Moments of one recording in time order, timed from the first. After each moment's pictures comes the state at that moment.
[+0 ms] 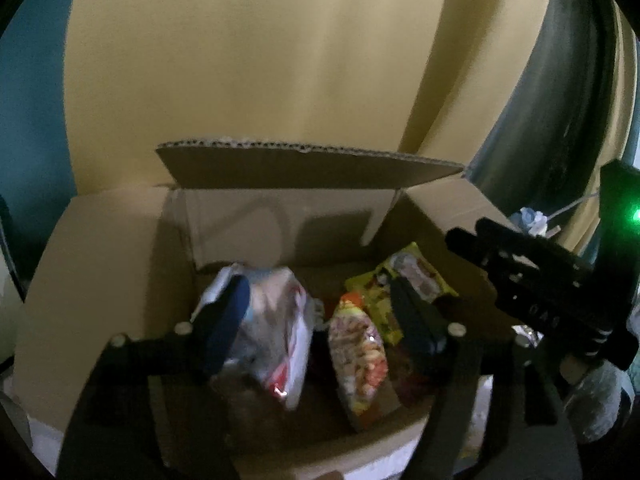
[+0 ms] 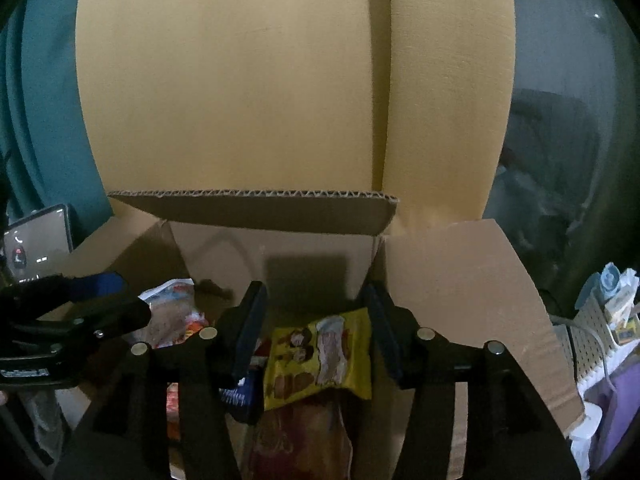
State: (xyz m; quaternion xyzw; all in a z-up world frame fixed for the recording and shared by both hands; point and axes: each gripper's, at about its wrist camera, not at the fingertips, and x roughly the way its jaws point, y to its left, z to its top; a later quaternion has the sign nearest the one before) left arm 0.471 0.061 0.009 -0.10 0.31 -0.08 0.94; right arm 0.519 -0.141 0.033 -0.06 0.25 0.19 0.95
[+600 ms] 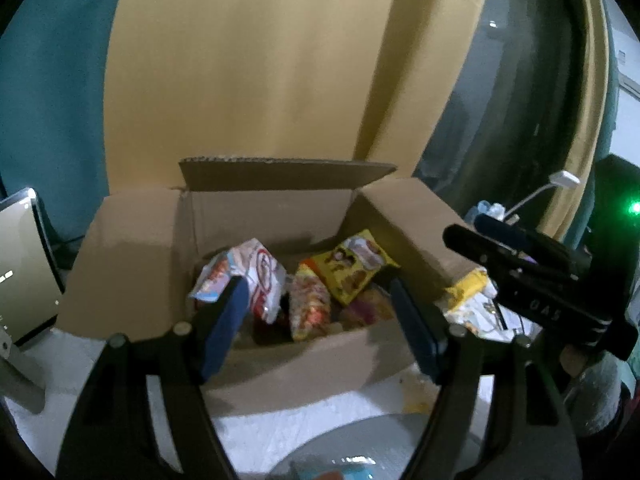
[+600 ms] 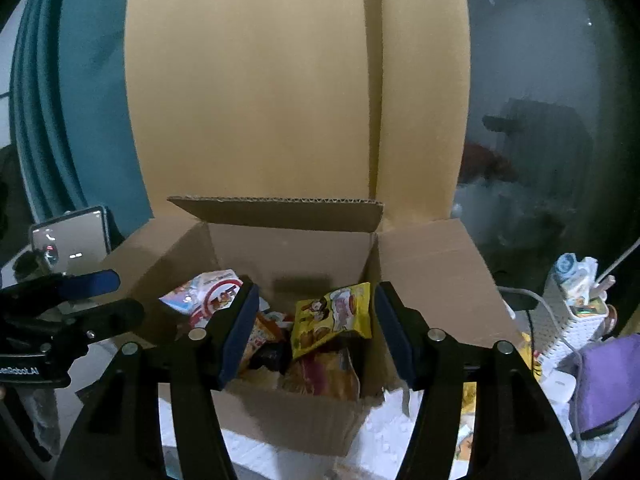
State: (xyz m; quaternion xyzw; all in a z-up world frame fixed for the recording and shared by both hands) left arm 0.383 0.043 0.045 -0.08 0.28 -0.10 0.95; right arm 0.427 -0.163 0.072 -0.06 0.22 0.19 0.95
